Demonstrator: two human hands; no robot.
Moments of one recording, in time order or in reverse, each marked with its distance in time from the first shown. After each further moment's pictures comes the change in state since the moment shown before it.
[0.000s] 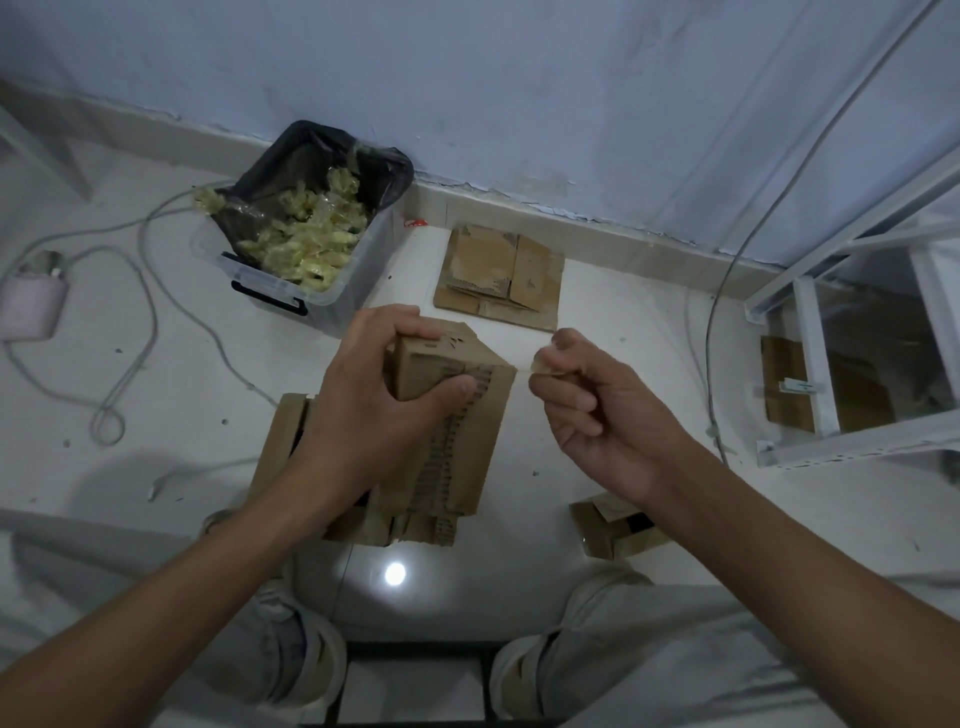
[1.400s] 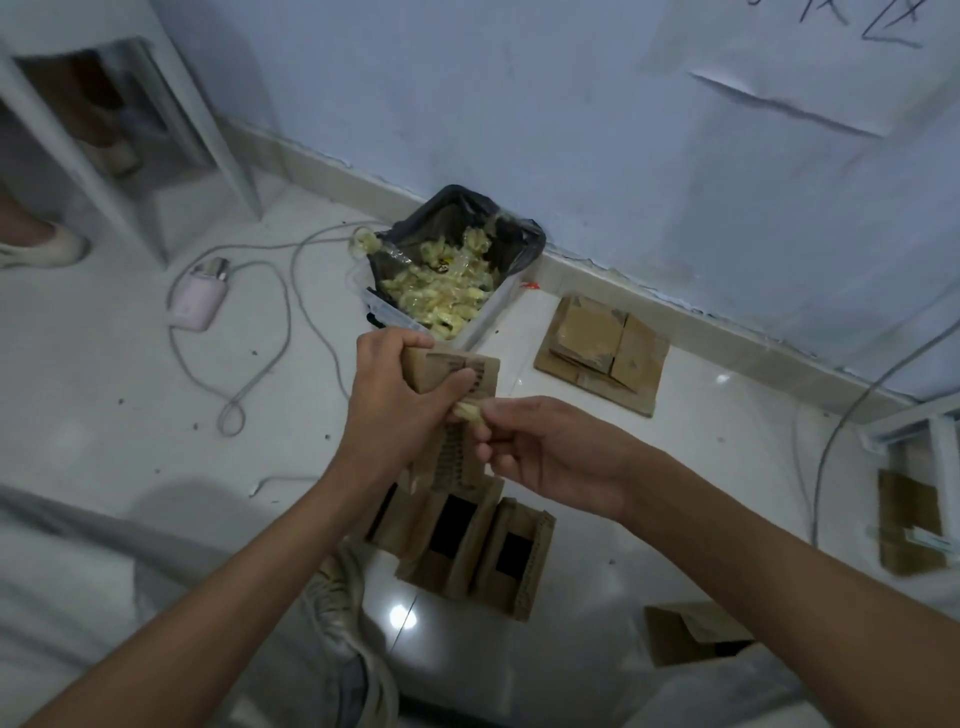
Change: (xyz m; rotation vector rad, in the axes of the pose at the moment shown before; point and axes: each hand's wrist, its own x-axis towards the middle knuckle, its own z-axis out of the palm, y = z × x) left_hand 0.027 -0.072 -0.089 0.071 0.388 -0.205; right_hand 0.117 0.062 0.090 -0.424 -0.252 0.456
